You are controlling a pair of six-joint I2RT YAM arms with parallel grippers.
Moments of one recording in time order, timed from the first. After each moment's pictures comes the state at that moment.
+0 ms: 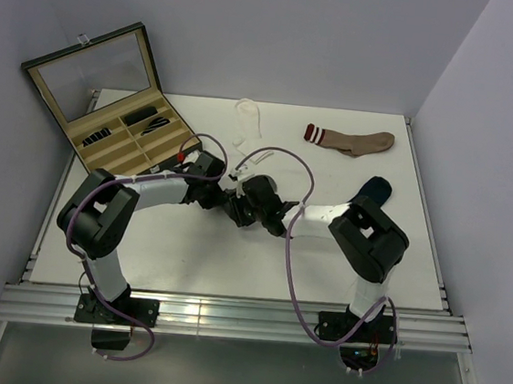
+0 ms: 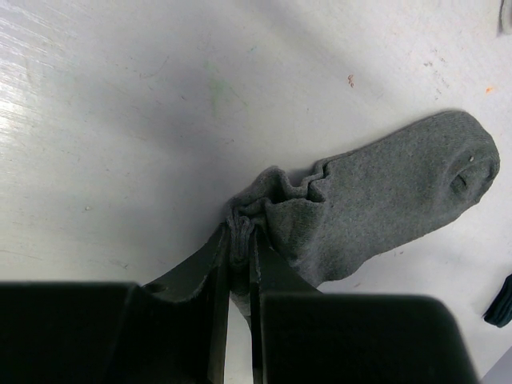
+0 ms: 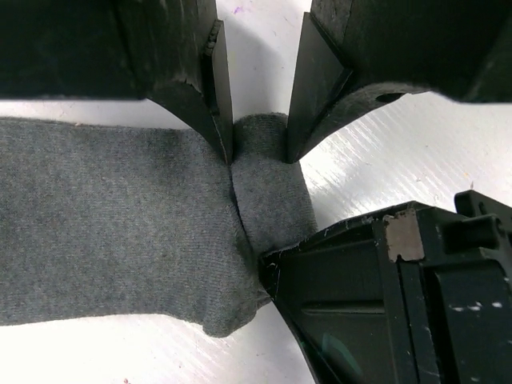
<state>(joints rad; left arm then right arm) -0.56 1.76 0.99 -0.22 -0.13 -1.14 0.83 1.83 0.91 0.23 -0.01 0.19</state>
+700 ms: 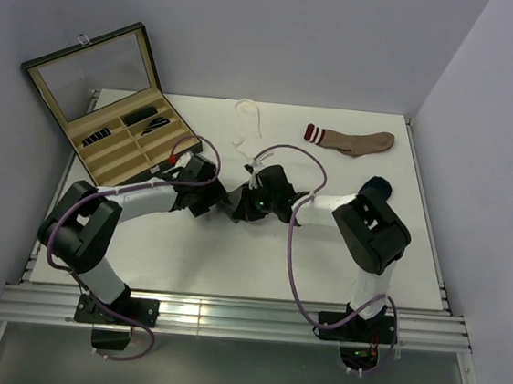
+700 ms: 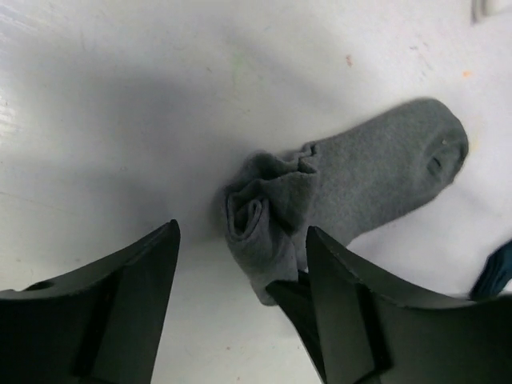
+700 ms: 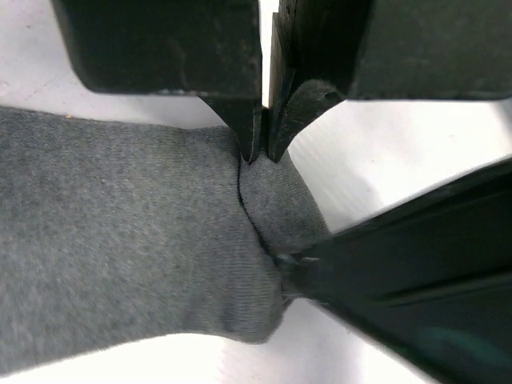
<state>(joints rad) -0.56 1.64 0.89 -0.20 -0.13 -1.15 0.71 1.85 0.94 0.19 -0.29 0.38</state>
